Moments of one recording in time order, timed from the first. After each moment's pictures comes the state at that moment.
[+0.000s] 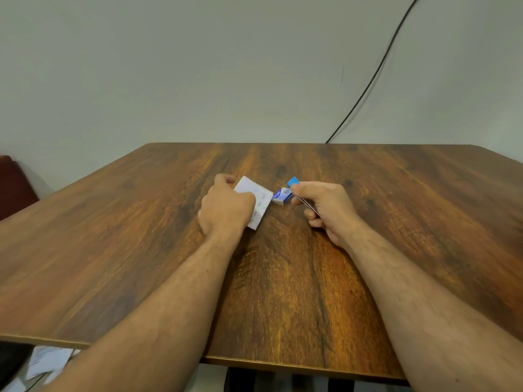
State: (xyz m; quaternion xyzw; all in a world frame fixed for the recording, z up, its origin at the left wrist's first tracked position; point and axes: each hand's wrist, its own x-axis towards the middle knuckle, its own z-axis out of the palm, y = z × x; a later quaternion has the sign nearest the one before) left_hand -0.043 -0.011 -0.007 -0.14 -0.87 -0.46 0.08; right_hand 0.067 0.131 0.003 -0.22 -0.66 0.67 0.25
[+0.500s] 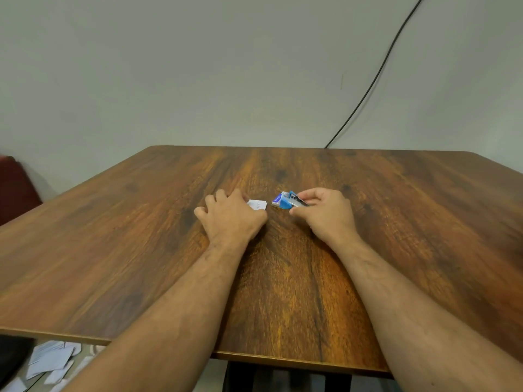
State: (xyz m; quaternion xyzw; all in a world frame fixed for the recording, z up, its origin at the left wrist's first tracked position) left_hand -0.037 -0.009 -0.015 -0.18 -0.95 -0.24 0.13; right_hand 0.069 0.130 -0.007 -0.27 -0.79 0.45 0.31
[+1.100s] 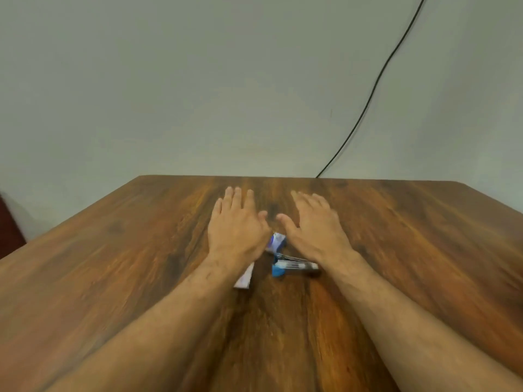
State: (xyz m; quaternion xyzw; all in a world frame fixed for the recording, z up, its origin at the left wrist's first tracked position) left_hand -0.060 0.020 0.039 -0.35 -0.89 -0.18 0.21; right_hand 0.039 0.151 0.043 -0.21 -0.94 0.11 0.25
